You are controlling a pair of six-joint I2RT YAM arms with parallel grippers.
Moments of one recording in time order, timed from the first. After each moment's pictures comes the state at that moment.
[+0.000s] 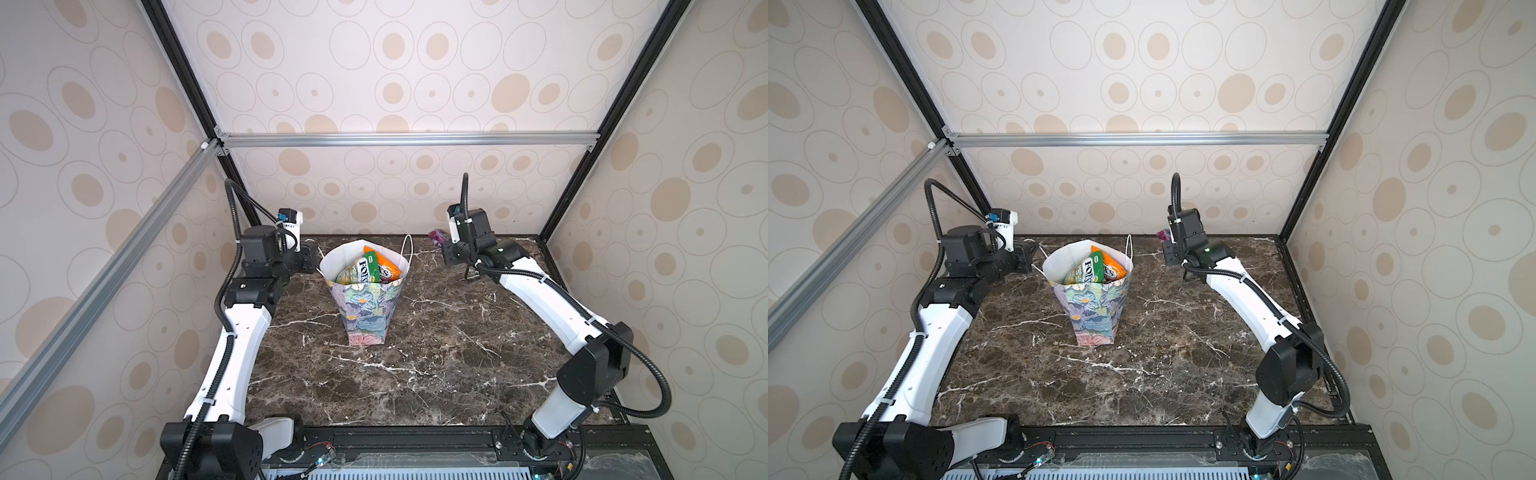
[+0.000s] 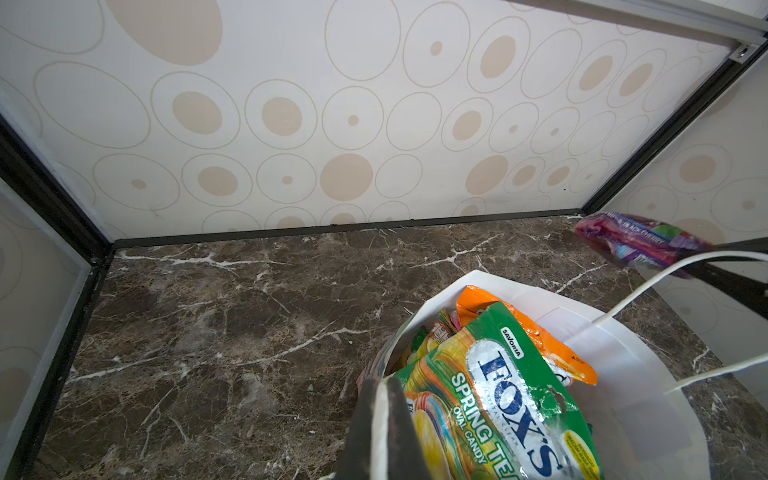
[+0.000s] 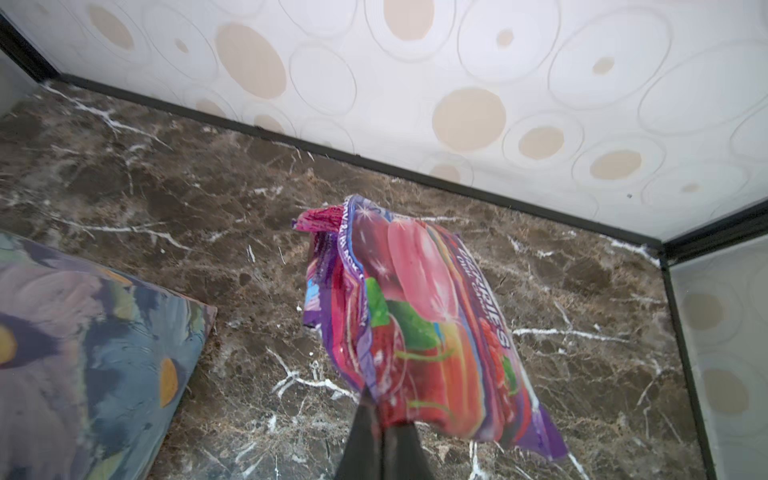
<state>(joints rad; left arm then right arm) 0.01 1.22 1.27 -0.44 0.33 -0.06 0.51 1.67 1.69 -0.65 0.26 0.07</state>
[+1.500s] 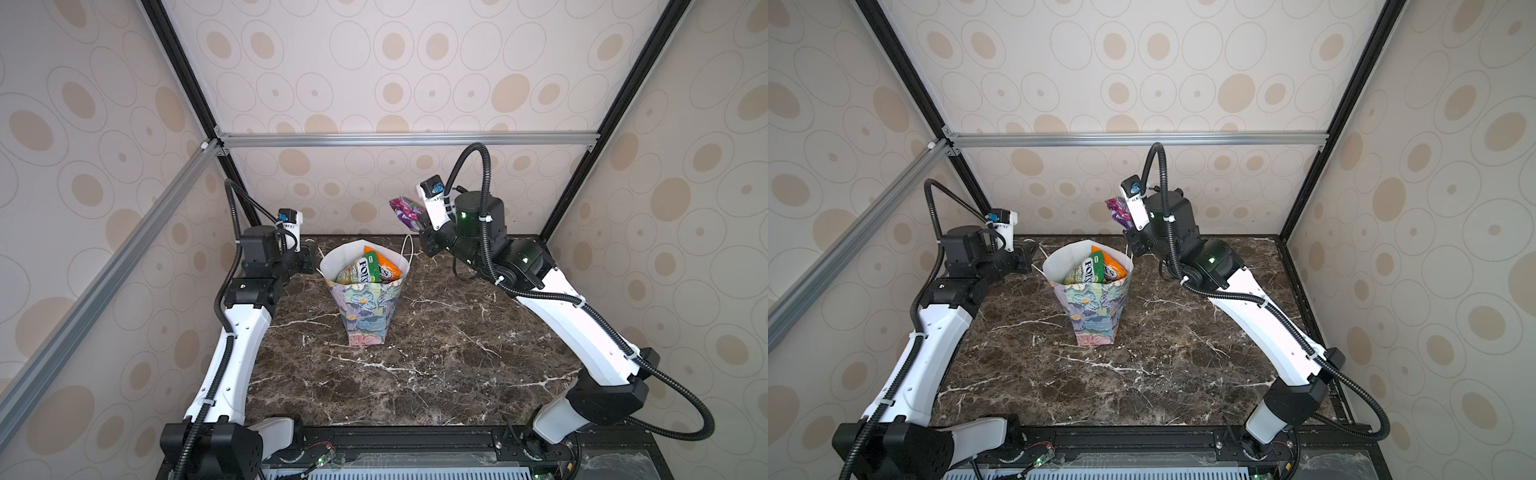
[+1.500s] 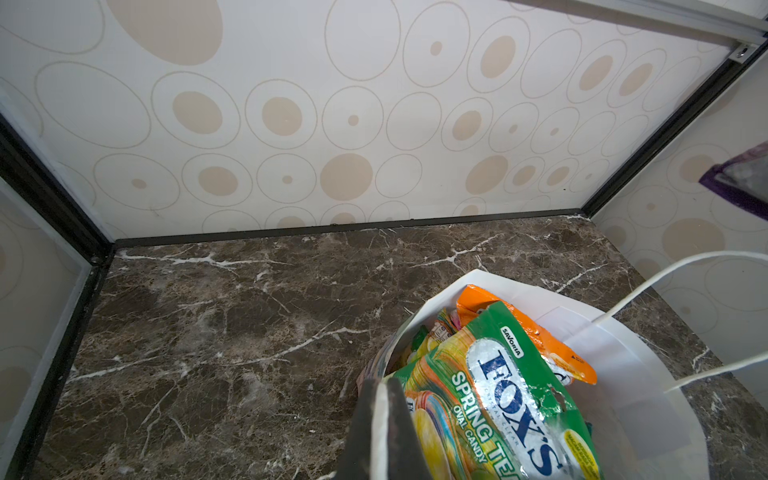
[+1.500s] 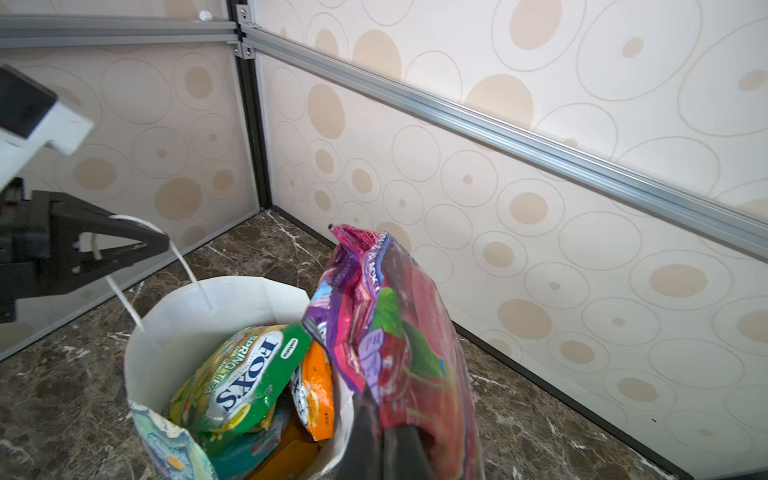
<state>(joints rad) 0.01 1.22 1.27 -0.44 0.33 -0.06 0.82 1.59 1.99 -0.66 0.28 -0.11</state>
